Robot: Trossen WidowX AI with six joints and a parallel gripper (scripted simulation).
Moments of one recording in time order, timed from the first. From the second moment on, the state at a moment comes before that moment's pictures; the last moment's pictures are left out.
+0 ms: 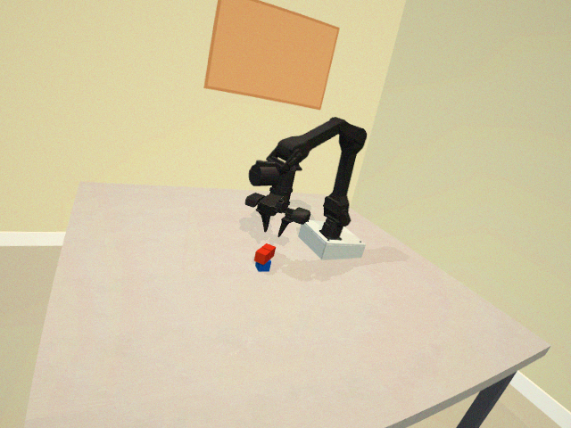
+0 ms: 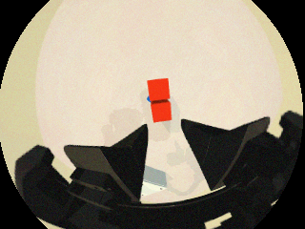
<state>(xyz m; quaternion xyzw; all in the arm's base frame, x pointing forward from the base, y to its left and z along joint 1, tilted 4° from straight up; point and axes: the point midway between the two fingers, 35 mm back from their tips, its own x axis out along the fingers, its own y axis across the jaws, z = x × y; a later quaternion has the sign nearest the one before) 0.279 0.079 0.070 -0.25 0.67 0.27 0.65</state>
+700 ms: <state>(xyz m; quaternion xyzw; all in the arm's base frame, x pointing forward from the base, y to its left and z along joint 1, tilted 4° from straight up) 0.279 0.079 0.083 -0.25 0.67 0.27 0.64</state>
